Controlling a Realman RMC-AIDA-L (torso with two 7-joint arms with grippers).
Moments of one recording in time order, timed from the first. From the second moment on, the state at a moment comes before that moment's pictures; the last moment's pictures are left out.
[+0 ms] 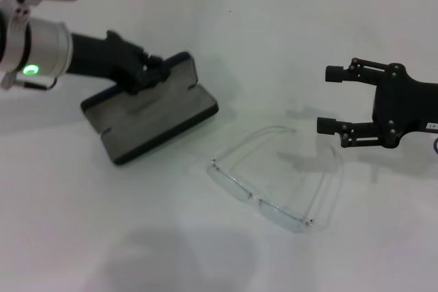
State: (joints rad) left arm -0.59 -2.05 1.03 0.99 2.23 1.29 -1.73; right arm 0.54 1.90 -1.29 -0.48 -1.30 -1.56 1.00
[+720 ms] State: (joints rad) left arm -0.82 -2.09 1.30 0.82 2.10 1.14 -1.35; right arm 0.48 1.93 -1.29 -0.47 -1.30 -1.57 0.92
